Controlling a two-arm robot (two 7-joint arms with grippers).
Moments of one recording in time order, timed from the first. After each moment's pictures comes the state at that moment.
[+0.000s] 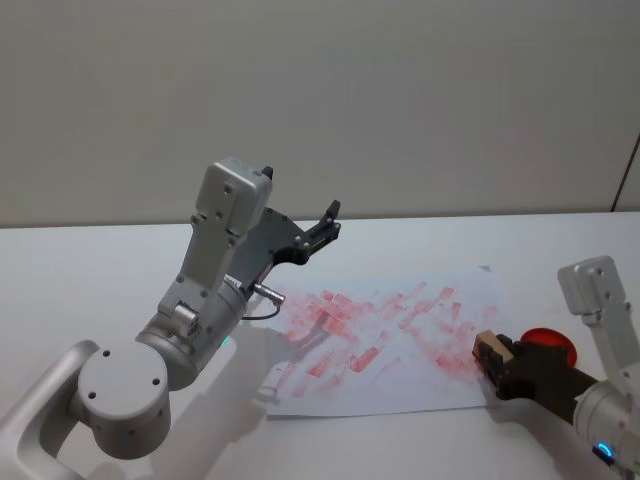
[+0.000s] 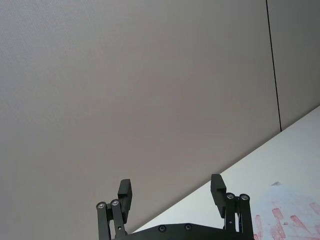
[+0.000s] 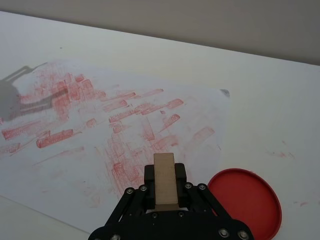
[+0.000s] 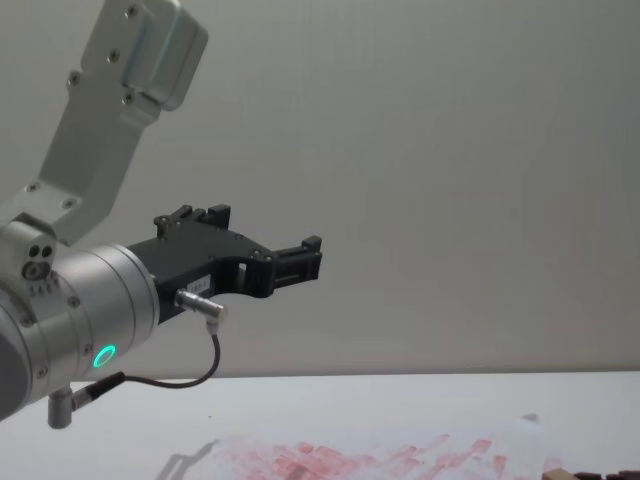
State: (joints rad) left arm -0.24 0.38 0.45 -1.63 -0.20 0.01 -0.01; right arm -0.01 0.32 -0.25 -1.66 0.24 0.41 0.23
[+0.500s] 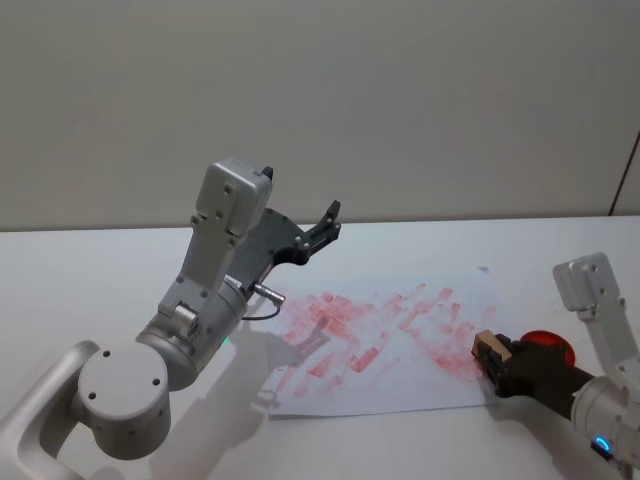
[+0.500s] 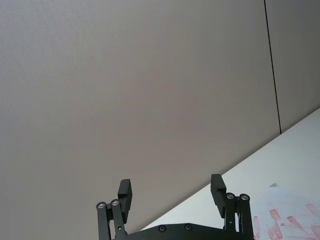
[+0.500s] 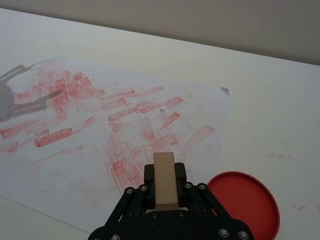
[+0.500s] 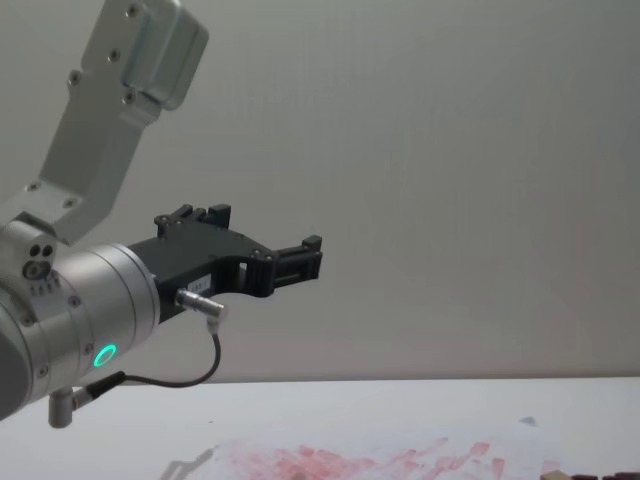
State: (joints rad) left arm -0.24 0.38 0.45 -1.63 -0.20 0.01 -0.01; right arm 0.02 0.31 -0.25 -1.62 0.22 0.45 0.25
